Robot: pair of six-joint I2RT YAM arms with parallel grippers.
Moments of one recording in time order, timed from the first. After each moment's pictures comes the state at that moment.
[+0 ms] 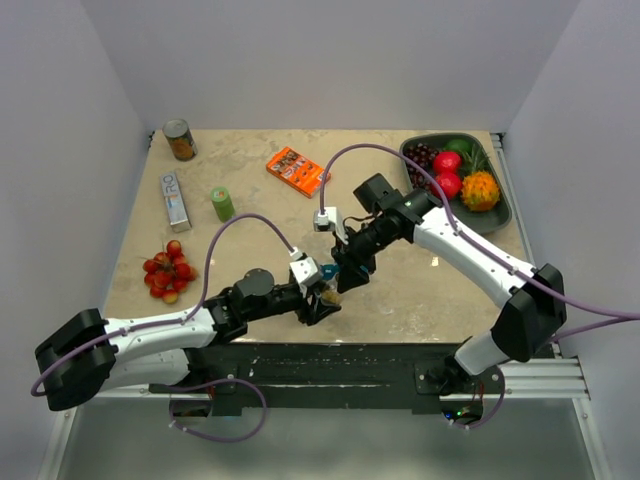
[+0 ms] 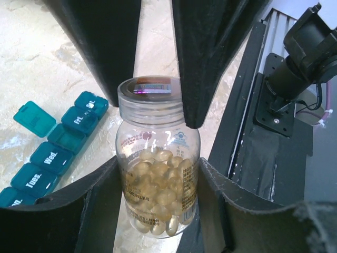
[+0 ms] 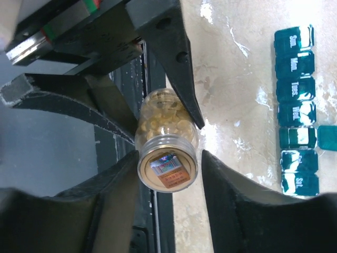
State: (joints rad) left arm -1.01 1.09 0.38 0.51 0.20 -0.17; right arm 0.67 1.52 1.36 -1.02 -0.76 -0.51
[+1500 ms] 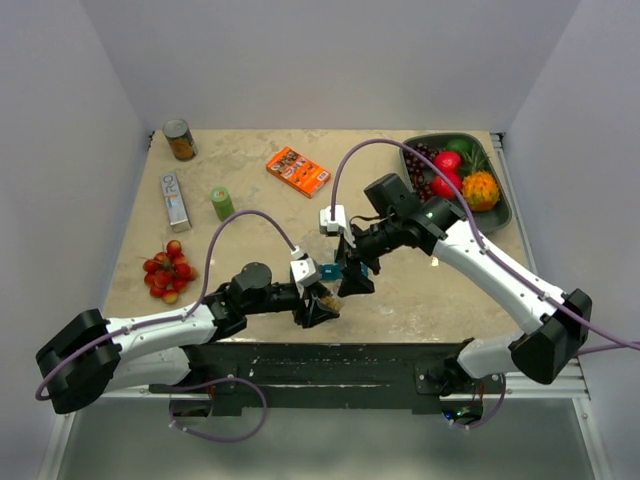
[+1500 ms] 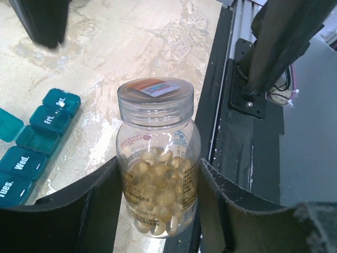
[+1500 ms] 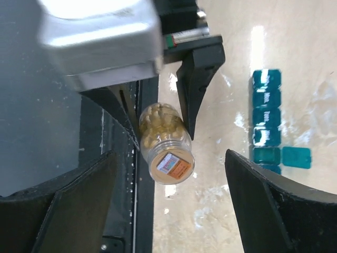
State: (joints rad) left arm -0.94 1.10 0.38 0.49 0.42 -0.17; right arm 0.70 1.36 1.35 -0.96 -0.75 -0.58
